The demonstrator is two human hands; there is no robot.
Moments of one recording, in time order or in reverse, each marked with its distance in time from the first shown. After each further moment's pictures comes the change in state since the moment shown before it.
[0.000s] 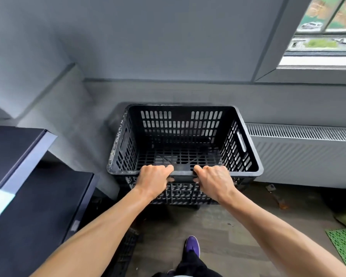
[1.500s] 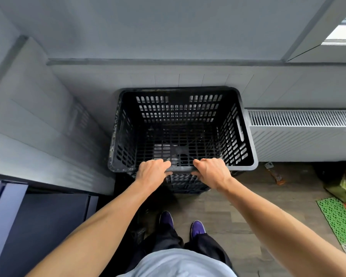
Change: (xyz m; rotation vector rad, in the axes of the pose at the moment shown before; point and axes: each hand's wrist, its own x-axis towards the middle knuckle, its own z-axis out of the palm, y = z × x) left_hand 0.094 -0.126 0.121 -0.137 -0.230 0.048; right_hand 0.158 -0.006 0.087 0.083 -0.232 0.036
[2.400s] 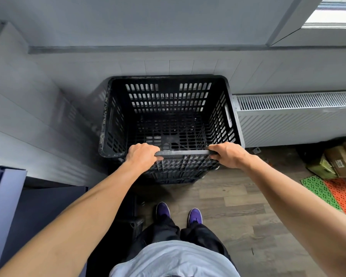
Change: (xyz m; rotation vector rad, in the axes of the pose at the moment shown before) left_hand 0.000 -0.025 -0.019 -0.054 -0.198 -0.051; right_hand -0.042 0.041 -0.021 0.185 -0.235 0.160
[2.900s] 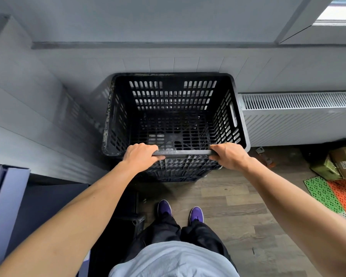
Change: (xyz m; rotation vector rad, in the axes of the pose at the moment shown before) left_hand -0.003 -0.017 0.011 -0.074 0.016 0.020; right_hand 0.009 -0.007 0.009 -0.053 0.060 0.020
